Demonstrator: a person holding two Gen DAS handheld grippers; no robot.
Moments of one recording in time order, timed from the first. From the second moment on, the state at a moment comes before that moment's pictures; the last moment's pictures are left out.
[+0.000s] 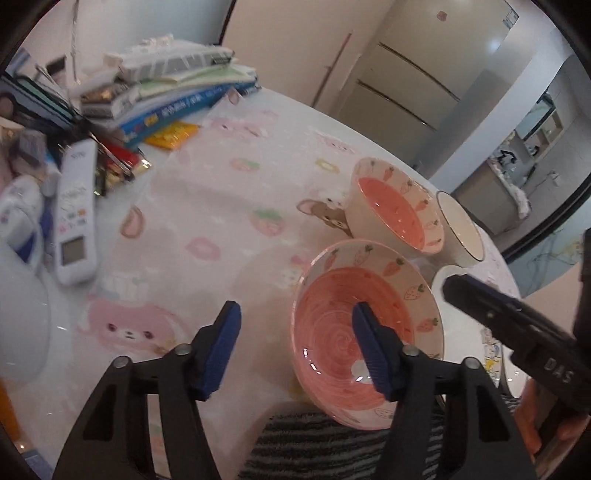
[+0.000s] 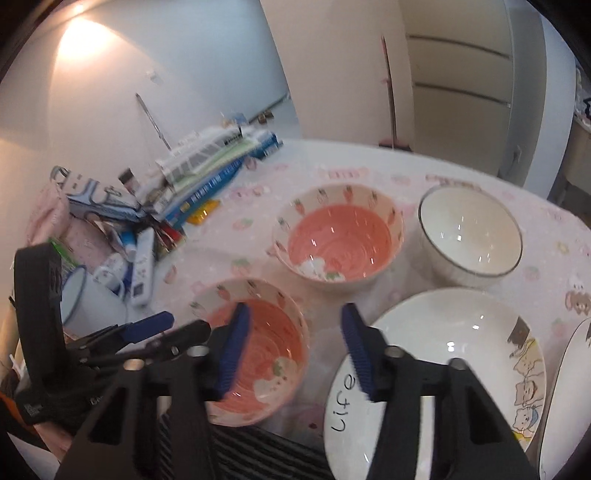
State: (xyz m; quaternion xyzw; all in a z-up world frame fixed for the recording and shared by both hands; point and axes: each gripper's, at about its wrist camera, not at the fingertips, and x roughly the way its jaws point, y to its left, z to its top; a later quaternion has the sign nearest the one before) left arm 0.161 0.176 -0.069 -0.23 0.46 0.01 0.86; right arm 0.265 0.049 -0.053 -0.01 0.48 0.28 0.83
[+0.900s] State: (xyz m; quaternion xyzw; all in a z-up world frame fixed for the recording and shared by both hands) left arm 0.163 0.160 -0.086 -0.18 0.46 0.00 0.87; right arm 0.253 0.073 -0.106 -0.04 0.53 0.26 0.81
